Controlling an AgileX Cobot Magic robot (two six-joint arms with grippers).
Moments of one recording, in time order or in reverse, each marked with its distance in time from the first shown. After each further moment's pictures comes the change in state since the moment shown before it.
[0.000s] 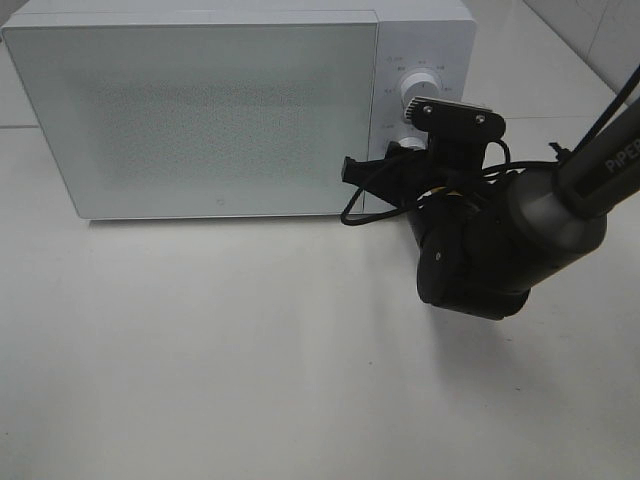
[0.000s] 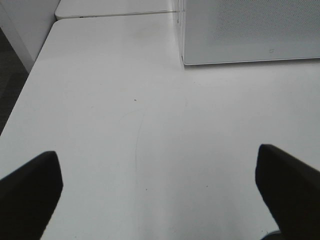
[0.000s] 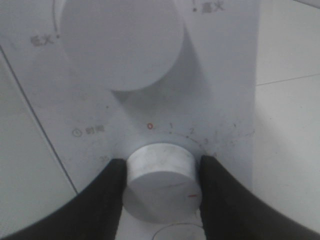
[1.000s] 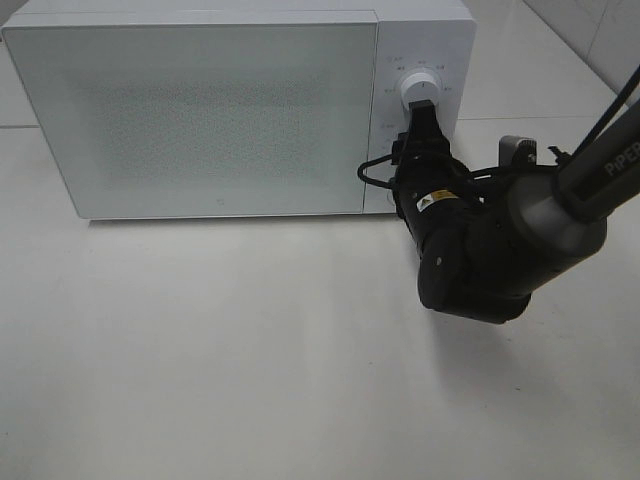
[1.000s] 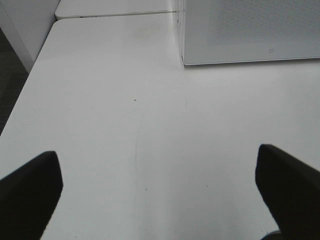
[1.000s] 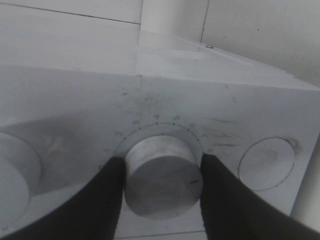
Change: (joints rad) left arm 0.000 0.000 0.000 0.000 0.000 0.000; right arm 0.000 0.002 0.010 -0.010 -0.016 1.248
